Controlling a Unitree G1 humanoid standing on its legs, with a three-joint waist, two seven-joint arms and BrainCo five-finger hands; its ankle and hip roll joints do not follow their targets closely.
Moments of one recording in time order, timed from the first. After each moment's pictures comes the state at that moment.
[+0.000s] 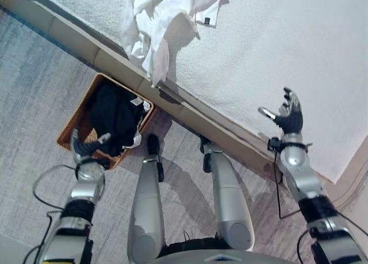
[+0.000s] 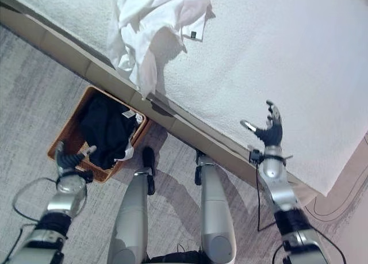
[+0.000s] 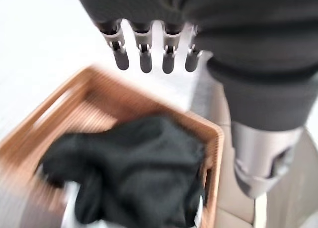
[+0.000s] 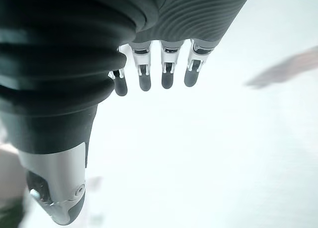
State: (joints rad) left arm -0.24 0.39 -0.01 0.71 -0.37 -0.10 0.45; right arm -0.36 -0.48 0.09 0.25 0.16 -0.17 -0.45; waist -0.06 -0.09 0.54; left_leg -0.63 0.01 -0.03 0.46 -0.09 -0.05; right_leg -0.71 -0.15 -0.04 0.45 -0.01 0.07
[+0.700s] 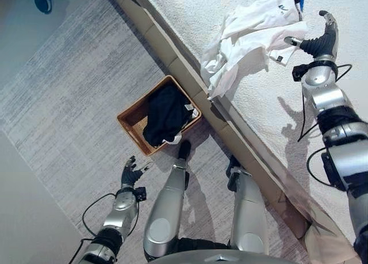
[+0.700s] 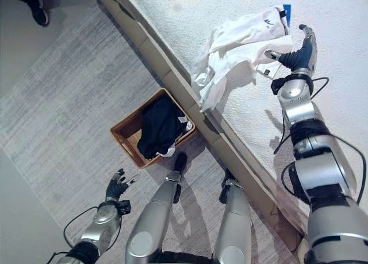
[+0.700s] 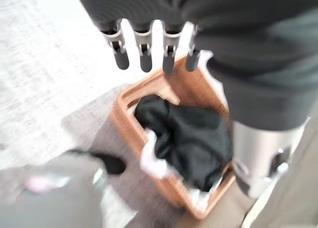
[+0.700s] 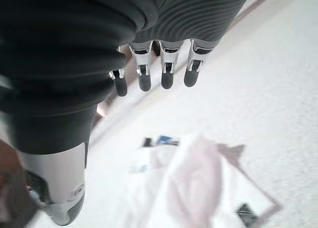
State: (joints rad) left arm -0.11 0.29 -0.35 0.68 -0.44 -0.18 0.30; right arm -1.22 -0.69 0.44 1.16 0.15 -0.02 -0.47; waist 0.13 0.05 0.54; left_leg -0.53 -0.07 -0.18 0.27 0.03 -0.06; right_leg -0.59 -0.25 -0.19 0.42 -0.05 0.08
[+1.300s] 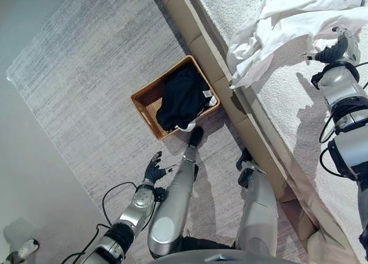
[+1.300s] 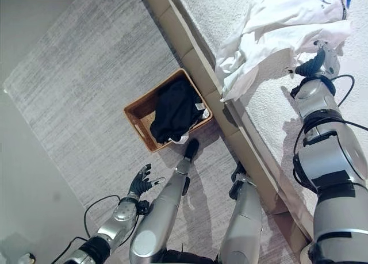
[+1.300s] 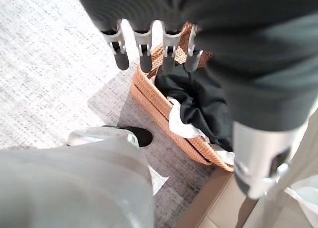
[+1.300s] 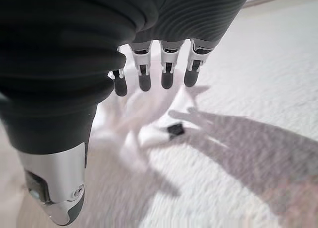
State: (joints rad) left arm -0.17 0.28 -0.52 0.65 -0.32 -0.18 0.32; right arm -1.27 -0.71 0.58 1.33 -0.01 0.02 -0.45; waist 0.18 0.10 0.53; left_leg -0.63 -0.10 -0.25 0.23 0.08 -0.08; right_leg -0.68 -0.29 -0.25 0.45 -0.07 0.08
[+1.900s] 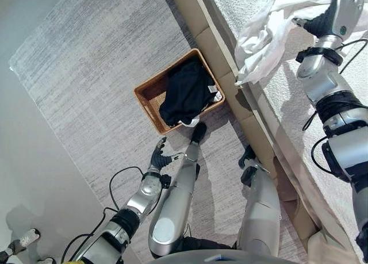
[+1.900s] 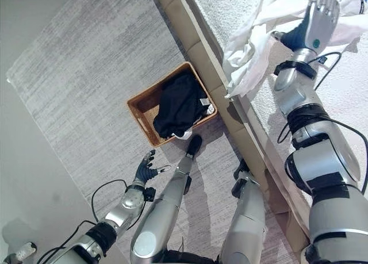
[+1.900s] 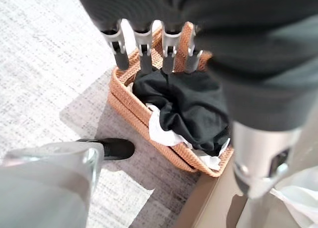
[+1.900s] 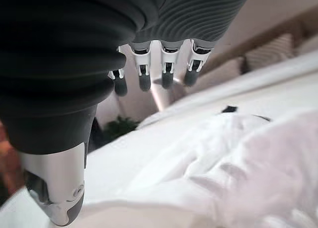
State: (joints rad) left arm -0.28 0.28 -0.56 0.65 -0.26 -0.19 0.41; right arm -1.25 -0.71 0.63 1.02 -0.38 0.11 -0.80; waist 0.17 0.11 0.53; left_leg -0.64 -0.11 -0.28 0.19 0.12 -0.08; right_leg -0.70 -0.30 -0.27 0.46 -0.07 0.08
